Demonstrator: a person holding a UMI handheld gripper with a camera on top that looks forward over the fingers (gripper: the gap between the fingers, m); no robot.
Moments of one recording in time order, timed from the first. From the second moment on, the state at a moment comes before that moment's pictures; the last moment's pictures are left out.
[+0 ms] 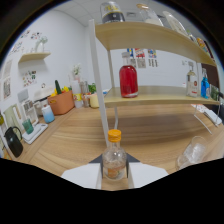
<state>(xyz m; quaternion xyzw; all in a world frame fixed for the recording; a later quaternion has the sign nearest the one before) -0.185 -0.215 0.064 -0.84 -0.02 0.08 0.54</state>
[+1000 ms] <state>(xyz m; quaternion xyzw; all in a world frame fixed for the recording) -0.185 -0.247 0.086 -0.86 -0.04 0.08 0.50</state>
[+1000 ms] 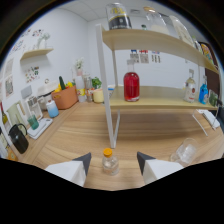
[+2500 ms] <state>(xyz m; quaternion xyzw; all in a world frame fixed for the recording) 0.120 -0.131 0.198 -0.82 -0.04 0.02 0.57</state>
